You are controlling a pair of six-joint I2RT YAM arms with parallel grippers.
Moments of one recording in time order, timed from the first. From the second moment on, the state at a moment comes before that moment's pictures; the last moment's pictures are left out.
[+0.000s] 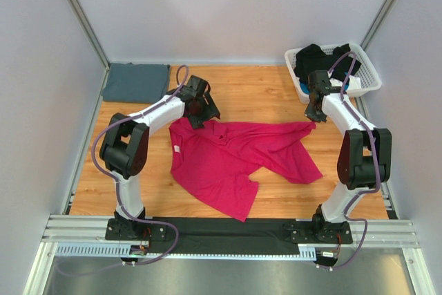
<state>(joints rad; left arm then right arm) -0.48 1.90 1.36 -0.51 0.05 -0.97 0.05 1.74 1.33 -0.70 0.36 0.54</state>
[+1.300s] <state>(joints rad) -0.48 1.77 1.11 -0.24 0.28 -0.90 0.05 1.74 1.33 -0.70 0.34 0.53</state>
